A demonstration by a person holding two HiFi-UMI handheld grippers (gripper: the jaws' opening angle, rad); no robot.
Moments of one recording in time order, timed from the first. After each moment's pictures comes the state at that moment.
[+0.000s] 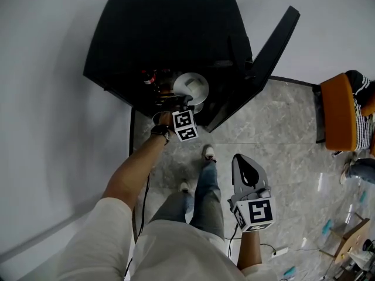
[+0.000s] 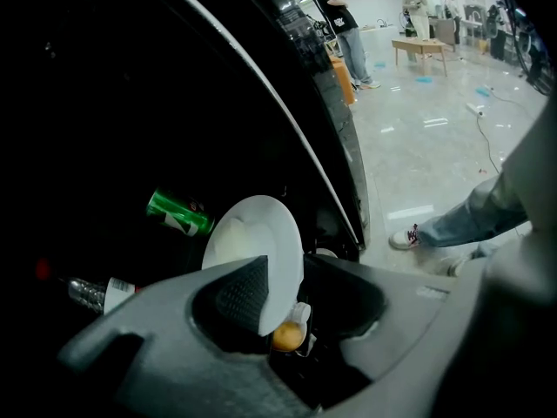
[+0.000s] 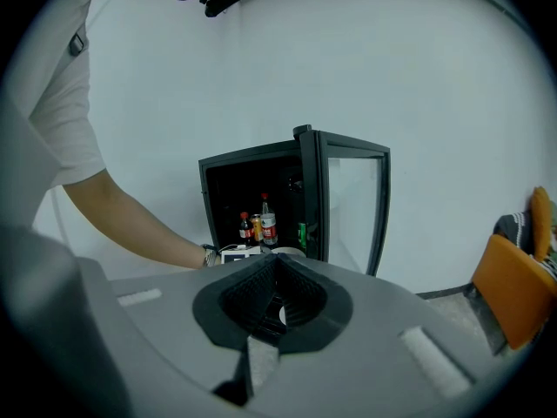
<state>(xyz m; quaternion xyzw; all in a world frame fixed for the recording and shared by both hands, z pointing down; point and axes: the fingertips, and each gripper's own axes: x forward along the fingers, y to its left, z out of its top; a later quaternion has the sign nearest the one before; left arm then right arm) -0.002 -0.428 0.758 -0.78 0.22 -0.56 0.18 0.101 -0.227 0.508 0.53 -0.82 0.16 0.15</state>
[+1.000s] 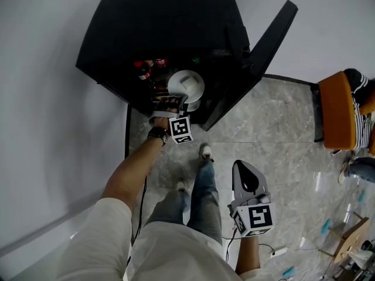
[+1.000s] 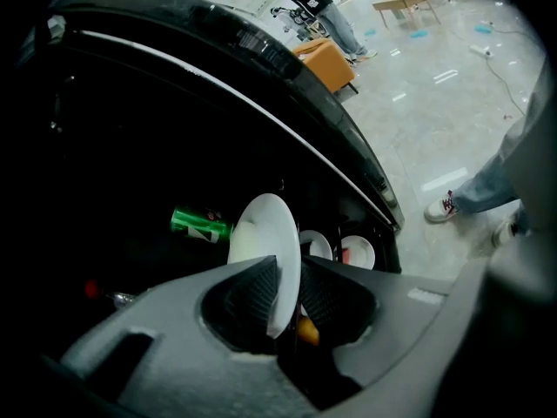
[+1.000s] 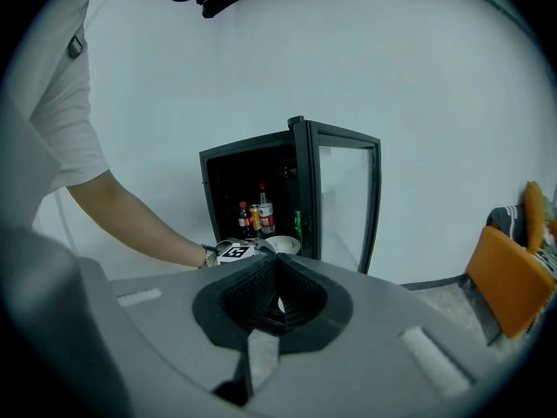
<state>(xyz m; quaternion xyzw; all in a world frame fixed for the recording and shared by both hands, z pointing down) -0.009 -0.428 0.760 -0.72 0.27 -0.56 0.31 0.114 -0.195 0.530 0.54 -0.81 0.18 0.16</state>
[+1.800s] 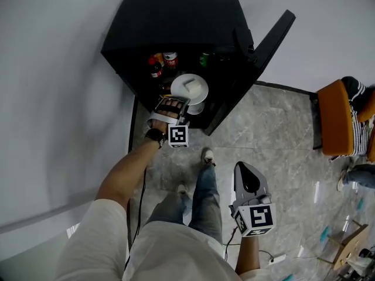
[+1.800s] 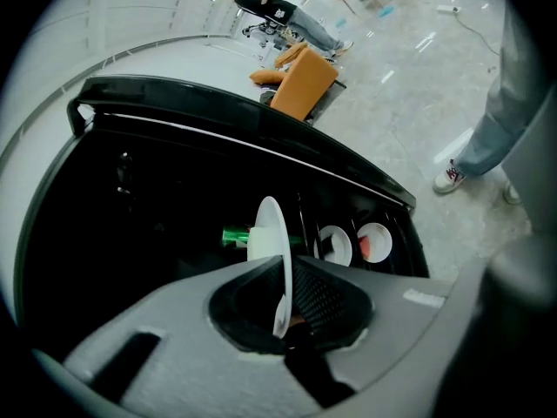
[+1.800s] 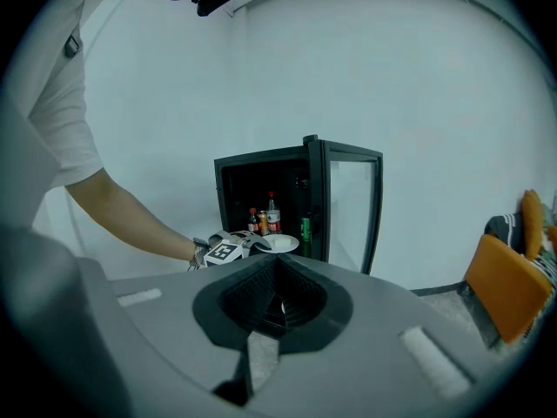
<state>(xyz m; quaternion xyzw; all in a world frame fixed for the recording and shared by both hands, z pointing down) -0.027 -0.388 0.695 -0.68 0.28 -0.52 0.43 0.100 -0.157 0.513 0.54 -0.82 0.15 0.15</state>
